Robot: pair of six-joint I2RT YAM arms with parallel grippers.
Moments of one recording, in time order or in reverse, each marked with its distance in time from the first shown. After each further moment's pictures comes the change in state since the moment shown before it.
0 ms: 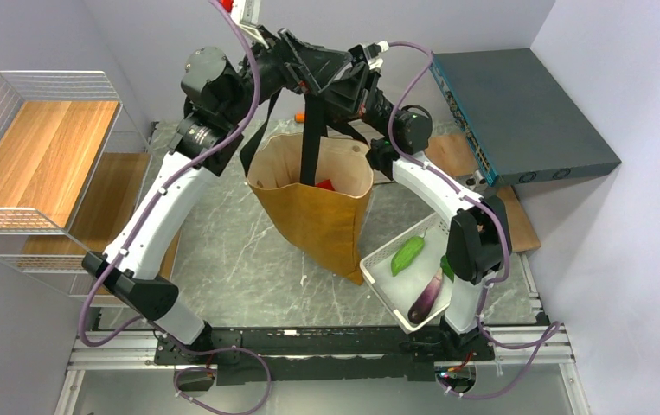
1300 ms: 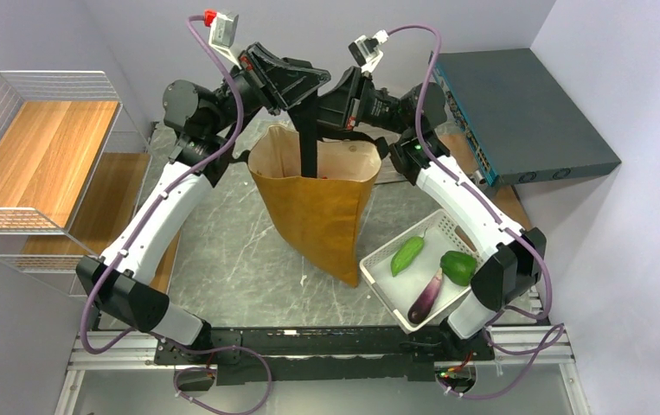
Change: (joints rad) left arm 0.109 -0.098 -0.303 0.538 0.401 -0.333; right arm 0.034 -0.237 0.032 -0.787 -0.184 -0.692
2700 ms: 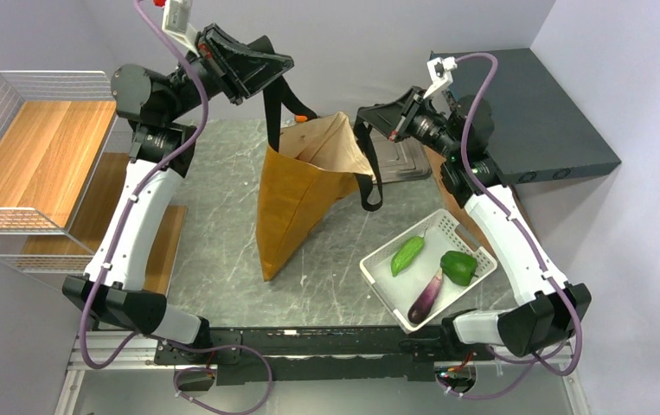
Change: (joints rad) left arm 0.166 -0.025 0.138 -0.179 0.111 0.123; right arm -0.244 -0.309 -0.278 -0.499 0.351 -0.668
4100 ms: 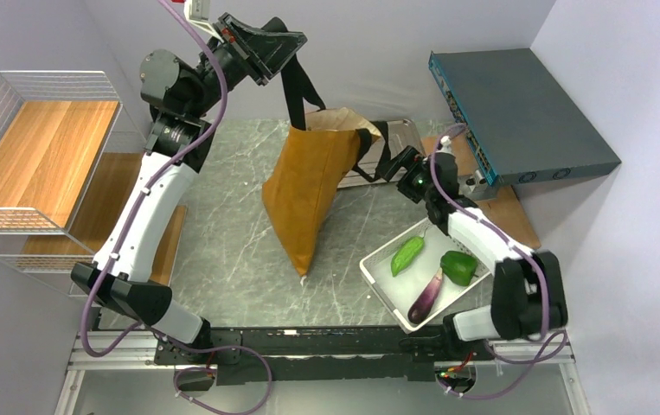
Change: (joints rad) left arm -0.100 0.045 0.068 -0.136 -0.289 0.148; right arm -0.092 0.023 -0.531 0.059 0.391 0.136
